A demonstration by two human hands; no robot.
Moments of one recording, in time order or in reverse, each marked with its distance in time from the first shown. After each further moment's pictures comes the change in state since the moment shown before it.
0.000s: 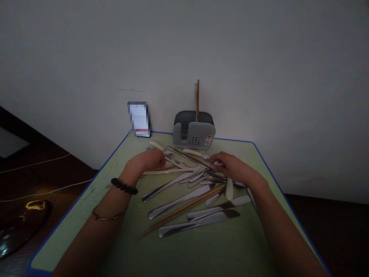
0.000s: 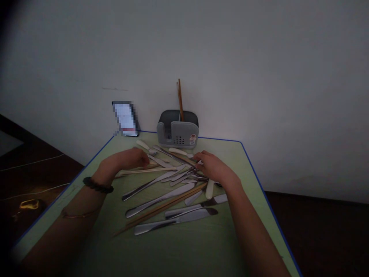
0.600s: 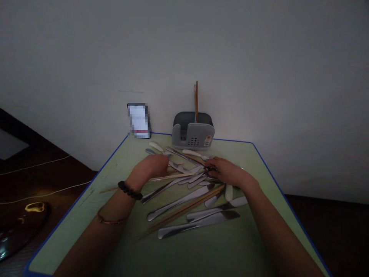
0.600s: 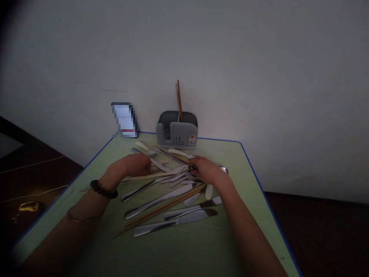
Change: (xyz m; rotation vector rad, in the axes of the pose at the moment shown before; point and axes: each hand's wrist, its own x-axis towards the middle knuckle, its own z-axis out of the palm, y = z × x) left_hand -0.004 0.026 0.006 0.100 -0.011 -0.006; right_hand 0.005 -0.008 0.010 -0.054 -0.119 -0.006
